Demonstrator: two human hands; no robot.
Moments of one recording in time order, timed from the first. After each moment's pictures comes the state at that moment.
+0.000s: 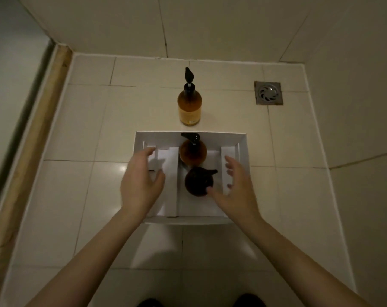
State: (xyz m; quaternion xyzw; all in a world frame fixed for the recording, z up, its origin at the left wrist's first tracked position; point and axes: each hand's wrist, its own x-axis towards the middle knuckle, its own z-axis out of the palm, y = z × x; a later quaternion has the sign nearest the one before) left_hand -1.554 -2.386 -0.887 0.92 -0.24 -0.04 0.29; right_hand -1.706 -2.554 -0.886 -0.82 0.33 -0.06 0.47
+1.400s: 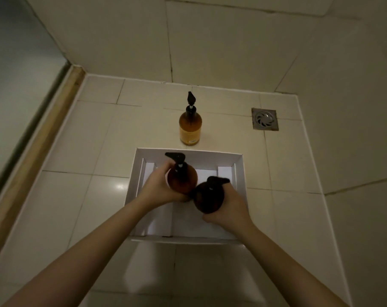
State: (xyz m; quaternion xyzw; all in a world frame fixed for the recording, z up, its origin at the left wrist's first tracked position) left_hand -1.535 -2.428 -0.899 0.81 -0.30 -0.27 0.42; right_hand -1.695 -2.571 -0.902 -0.84 0.28 0.01 0.47
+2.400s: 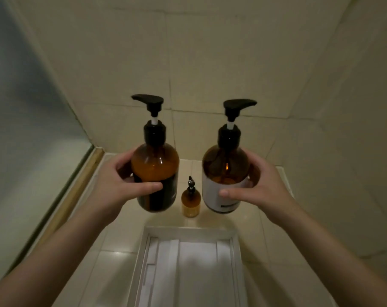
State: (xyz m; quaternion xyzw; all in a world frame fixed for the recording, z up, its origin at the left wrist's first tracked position) left_hand -1.460 -2.431 -0.635 0.72 -0.28 -0.14 0.61; right_hand -1.610 -2.657 -0.626 -0.78 0.09 -0.16 0.60
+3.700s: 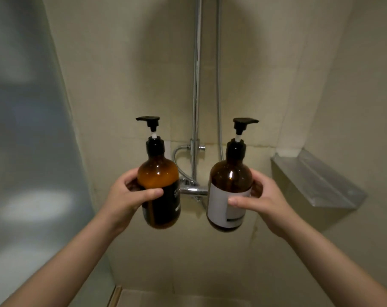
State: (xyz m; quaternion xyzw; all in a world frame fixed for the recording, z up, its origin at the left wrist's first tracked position) left_hand -1.470 -2.425 0.174 0.59 -0.35 -0.11 0.72; right_hand -1.641 -2.648 0.195 -0.80 0.02 -0.26 0.55
